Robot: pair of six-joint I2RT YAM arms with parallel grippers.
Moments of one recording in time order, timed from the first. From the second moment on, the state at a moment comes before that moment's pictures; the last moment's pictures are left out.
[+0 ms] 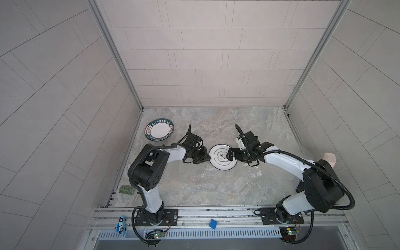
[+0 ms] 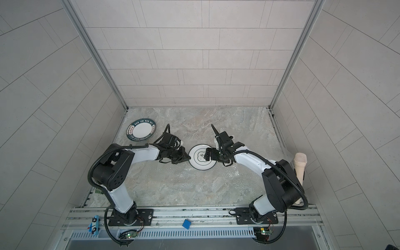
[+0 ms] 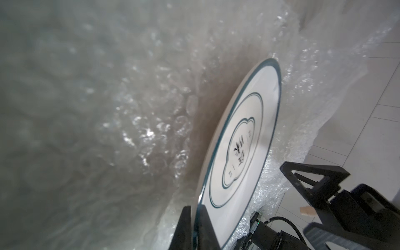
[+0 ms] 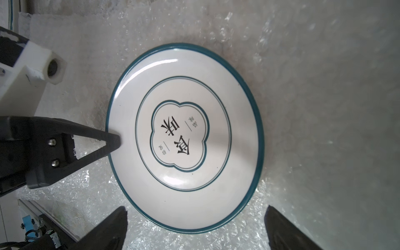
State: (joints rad) left arm -0.46 1.78 0.87 -0.09 0.61 -0.84; right arm 0.47 1.48 0.89 -0.46 -0.26 0.57
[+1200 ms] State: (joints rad) left arm 0.17 1.34 0.81 -0.10 0.42 -1.07; right arm 0.34 1.39 1.05 -0.37 -0.51 0.58
